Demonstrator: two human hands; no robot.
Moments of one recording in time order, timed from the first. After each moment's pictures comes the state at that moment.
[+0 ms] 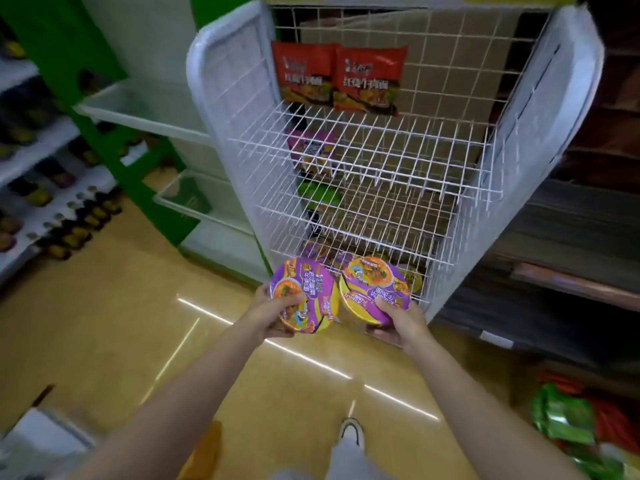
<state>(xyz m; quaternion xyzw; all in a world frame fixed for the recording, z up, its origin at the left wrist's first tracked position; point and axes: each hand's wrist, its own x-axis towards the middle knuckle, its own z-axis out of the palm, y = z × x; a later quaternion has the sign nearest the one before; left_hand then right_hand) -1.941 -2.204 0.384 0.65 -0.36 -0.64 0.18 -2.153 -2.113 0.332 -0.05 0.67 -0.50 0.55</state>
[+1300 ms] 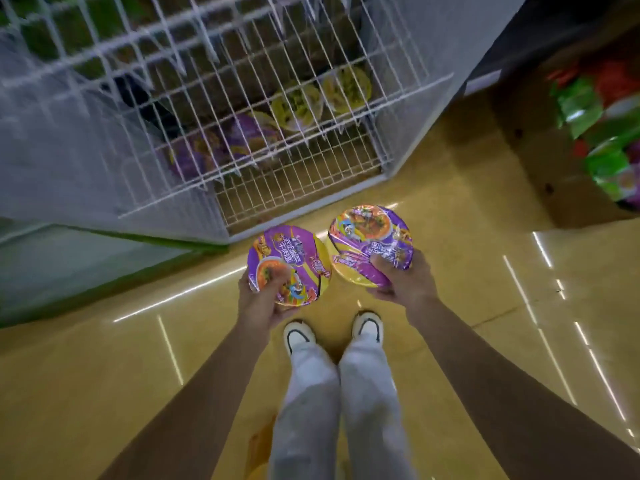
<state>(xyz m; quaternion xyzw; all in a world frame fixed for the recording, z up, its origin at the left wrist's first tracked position) -1.911 -2.357 0.009 0.63 -0.42 -0.66 -0.05 -2.022 -2.172 0.001 0.29 0.70 -0.55 0.36</state>
